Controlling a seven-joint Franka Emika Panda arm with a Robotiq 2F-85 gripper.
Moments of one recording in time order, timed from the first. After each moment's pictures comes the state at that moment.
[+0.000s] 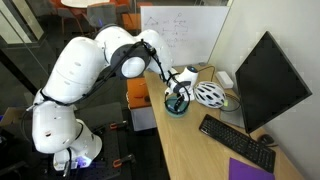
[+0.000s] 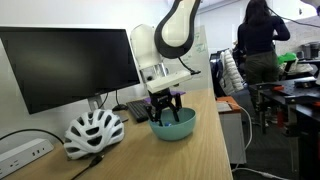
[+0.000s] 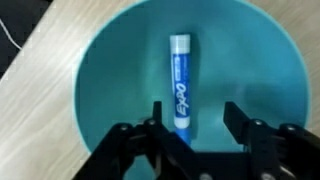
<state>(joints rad) 0.21 0.70 -0.01 -1.88 -0.02 2.50 1.09</state>
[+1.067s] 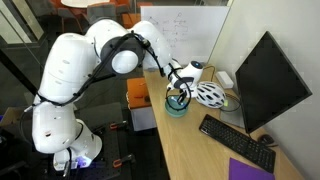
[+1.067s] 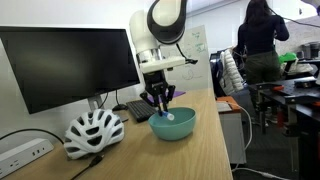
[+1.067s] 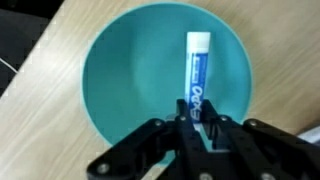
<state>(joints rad) 0.21 0.59 -0.02 -1.91 0.11 2.48 1.03</state>
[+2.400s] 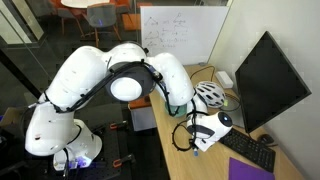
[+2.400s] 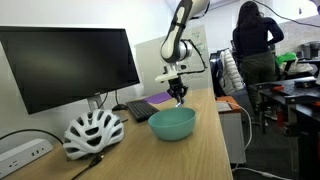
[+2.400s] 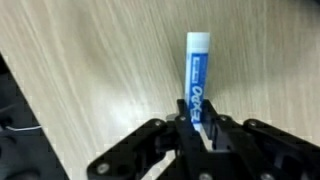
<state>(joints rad) -0.03 0.74 -0.26 -1.87 0.29 2.50 1.45</state>
